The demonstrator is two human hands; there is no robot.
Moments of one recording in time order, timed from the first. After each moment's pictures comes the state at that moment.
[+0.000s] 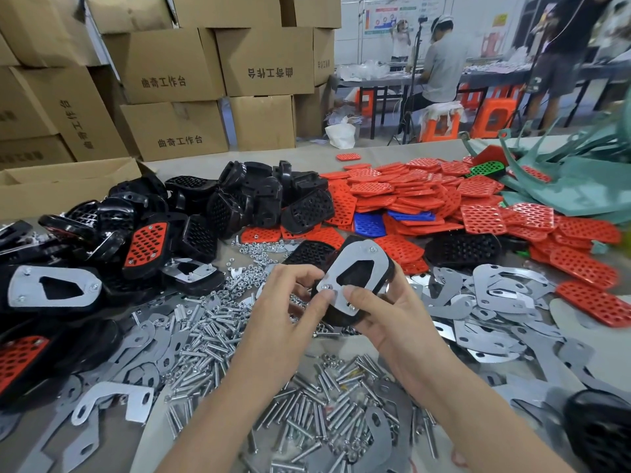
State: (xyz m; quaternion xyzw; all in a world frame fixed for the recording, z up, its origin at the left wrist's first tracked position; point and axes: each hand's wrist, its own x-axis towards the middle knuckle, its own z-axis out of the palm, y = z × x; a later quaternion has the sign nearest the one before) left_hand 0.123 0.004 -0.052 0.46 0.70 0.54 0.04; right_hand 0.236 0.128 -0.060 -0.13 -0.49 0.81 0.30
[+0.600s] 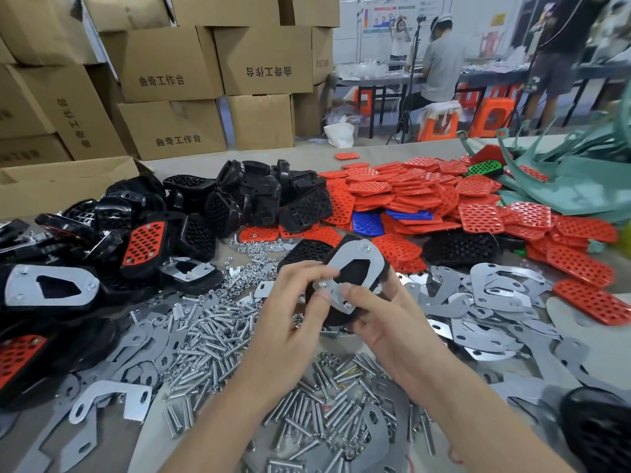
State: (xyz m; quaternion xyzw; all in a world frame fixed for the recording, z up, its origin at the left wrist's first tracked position) left_hand 0.134 0.005 -0.052 0.48 0.67 0.57 0.09; right_hand 0.237 0.126 -0.055 -0.12 -0.44 0.85 0.26
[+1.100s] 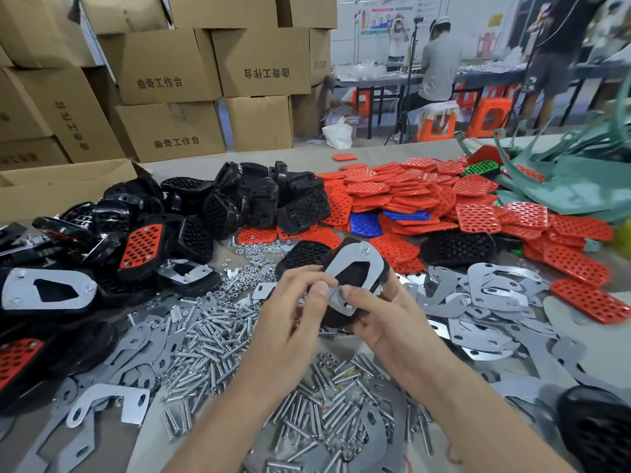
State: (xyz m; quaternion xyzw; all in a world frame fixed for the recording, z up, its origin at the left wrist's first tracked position) left_hand 0.138 0.006 -0.049 0.47 0.68 0.56 0.08; right_hand 0.238 0.129 -0.056 -0.13 -0.44 0.85 0.25
